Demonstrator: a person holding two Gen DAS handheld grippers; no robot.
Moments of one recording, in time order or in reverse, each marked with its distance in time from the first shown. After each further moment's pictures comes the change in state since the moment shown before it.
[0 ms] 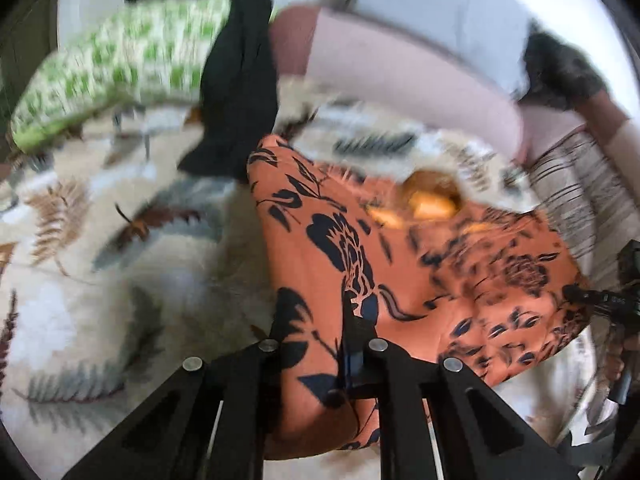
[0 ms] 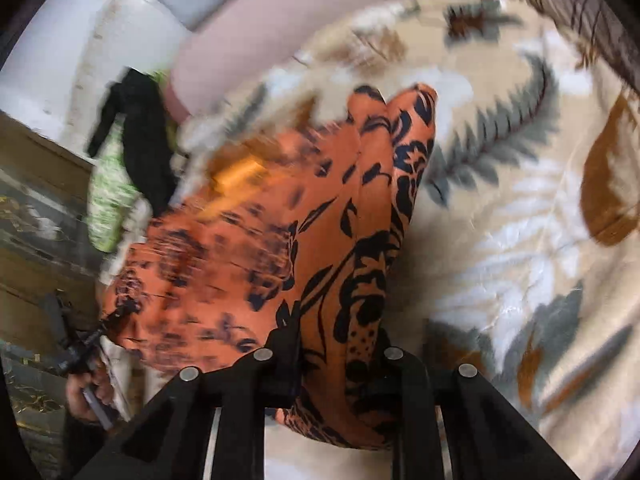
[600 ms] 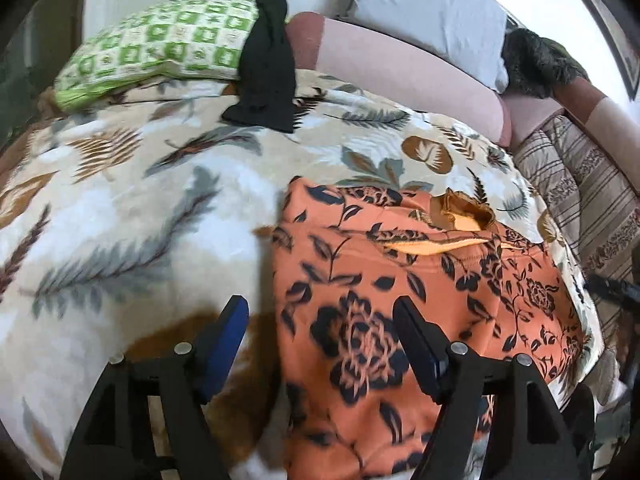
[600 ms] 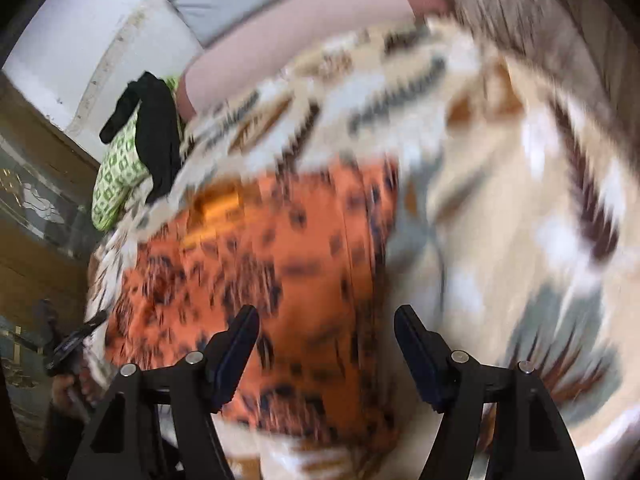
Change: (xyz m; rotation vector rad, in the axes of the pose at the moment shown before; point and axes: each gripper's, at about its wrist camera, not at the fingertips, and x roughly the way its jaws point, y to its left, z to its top) left arm -0.022 0.026 -0.102 0.004 -0.013 -0.012; right arm -0.087 -0.032 -0.119 -0.066 -0.134 -0.129
